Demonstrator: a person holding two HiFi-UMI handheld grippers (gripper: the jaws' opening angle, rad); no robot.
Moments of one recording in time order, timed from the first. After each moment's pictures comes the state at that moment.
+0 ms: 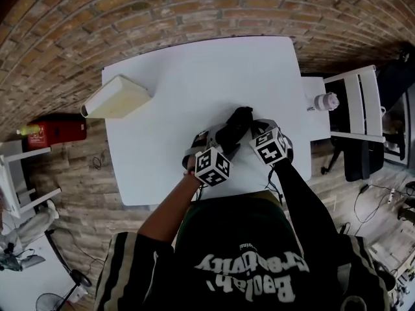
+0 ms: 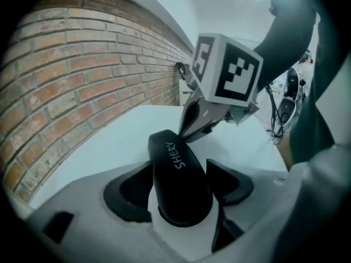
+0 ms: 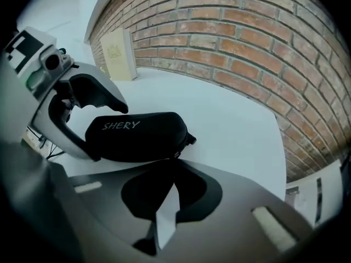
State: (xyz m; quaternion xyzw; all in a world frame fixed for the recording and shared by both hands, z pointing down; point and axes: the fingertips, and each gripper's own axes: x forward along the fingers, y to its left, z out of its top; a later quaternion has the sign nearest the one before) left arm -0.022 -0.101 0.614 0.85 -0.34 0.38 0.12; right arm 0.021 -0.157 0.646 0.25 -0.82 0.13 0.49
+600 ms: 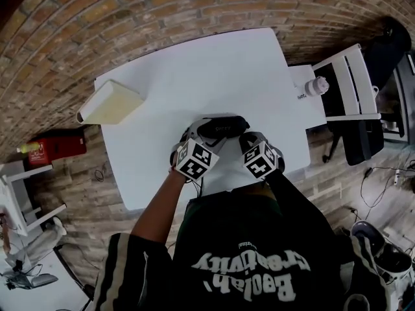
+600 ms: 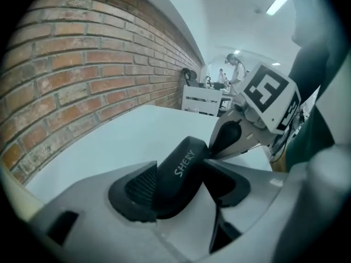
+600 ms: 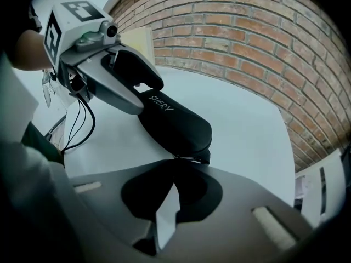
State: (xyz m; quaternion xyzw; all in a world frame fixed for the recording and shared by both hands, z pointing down) left arm -0.045 -0.091 0.597 0.86 -0.34 0.34 0.16; right arm 0.022 -0.074 0.644 0.23 -0.83 0.13 0.49
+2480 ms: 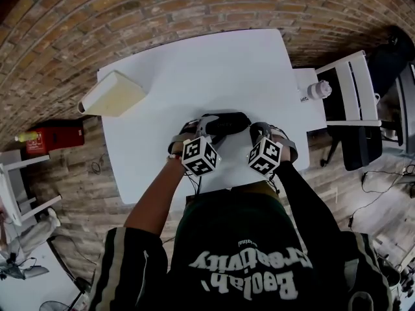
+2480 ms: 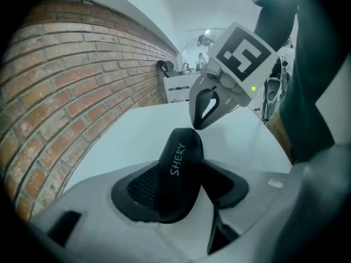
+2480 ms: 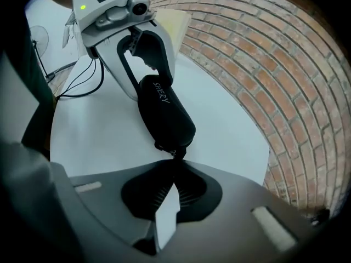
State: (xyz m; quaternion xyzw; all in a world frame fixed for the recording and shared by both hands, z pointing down) left arm -0.038 -0.087 0.611 0.86 -0.27 0.43 0.04; right arm 0.045 -0.107 0.634 0.17 -0.80 -0.07 0.58
